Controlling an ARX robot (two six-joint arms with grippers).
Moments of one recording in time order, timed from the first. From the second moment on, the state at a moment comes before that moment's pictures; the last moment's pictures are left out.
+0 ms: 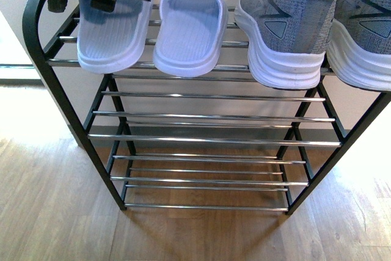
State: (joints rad) left arm -0.35 2.06 1.42 0.02 -0.45 0.05; right arm 0.00 0.00 0.02 0.00 0.00 0.00
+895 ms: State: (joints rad) left arm -0.31 1.90 1.17 0.11 -0.42 -0.05; right arm 0.00 0.00 0.02 0.00 0.00 0.00
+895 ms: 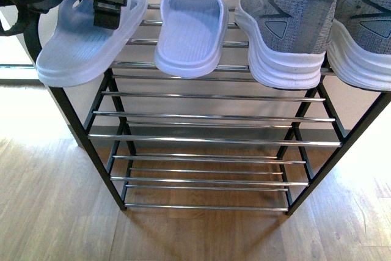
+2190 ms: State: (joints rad) left arm -0.34 0.91 0.35 0.37 -0.52 -0.16; right arm 0.00 0.00 0.02 0.00 0.00 0.00
